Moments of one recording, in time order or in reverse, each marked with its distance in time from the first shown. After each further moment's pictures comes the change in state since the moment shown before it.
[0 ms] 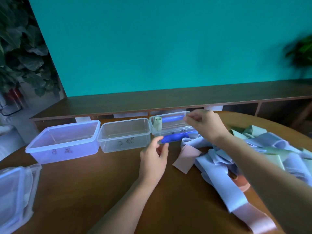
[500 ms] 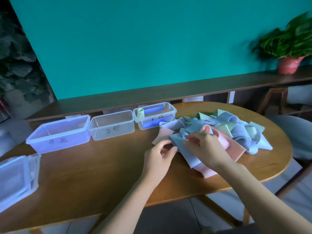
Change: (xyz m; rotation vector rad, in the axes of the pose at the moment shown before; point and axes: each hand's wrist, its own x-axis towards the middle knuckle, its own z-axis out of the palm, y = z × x) left_hand -0.095 0.075 -0.005 -0.221 -0.290 -0.034; right_hand -0.171 0.026 -0.040 -0.105 -0.005 0.116
